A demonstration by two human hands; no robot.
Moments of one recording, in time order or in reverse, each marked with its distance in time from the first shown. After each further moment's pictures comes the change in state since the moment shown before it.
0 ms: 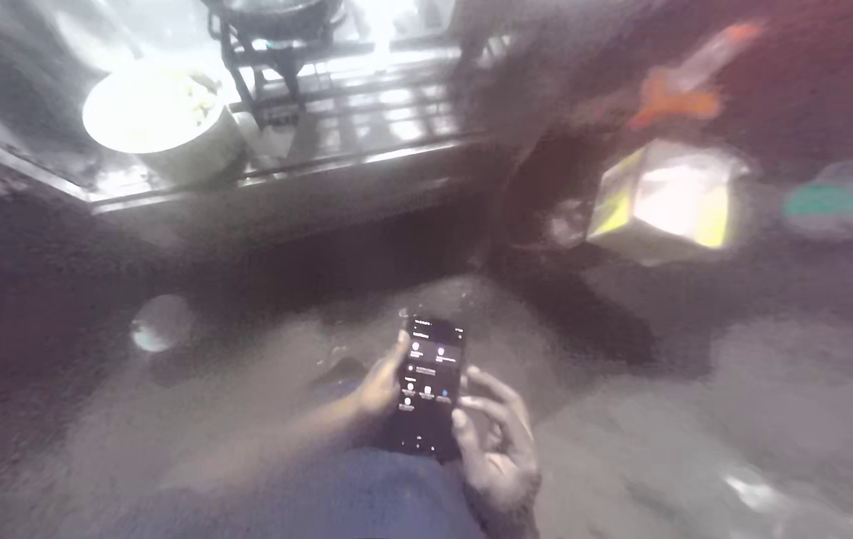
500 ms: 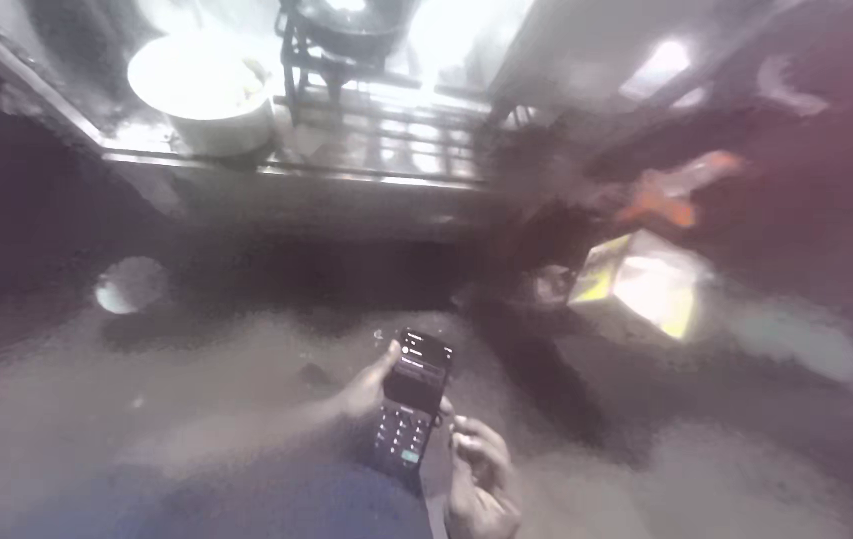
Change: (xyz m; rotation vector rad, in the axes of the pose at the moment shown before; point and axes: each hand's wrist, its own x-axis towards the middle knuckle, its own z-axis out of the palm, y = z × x) left_hand 0.007 -0.003 -0.010 -0.076 -0.202 0.046; right_hand 0.000 0.004 -0.016 0.080 0.003 0.033
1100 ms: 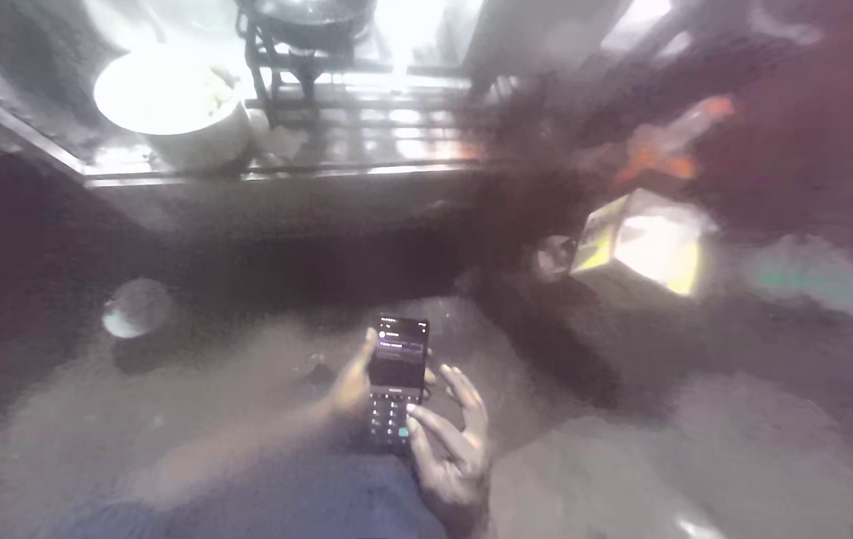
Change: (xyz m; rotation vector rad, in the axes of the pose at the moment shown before) left_hand -0.006 -0.005 -0.005 -0.121 0.095 0.098; right_hand 0.000 0.011 0.016 -0.327 -0.176 -0.129
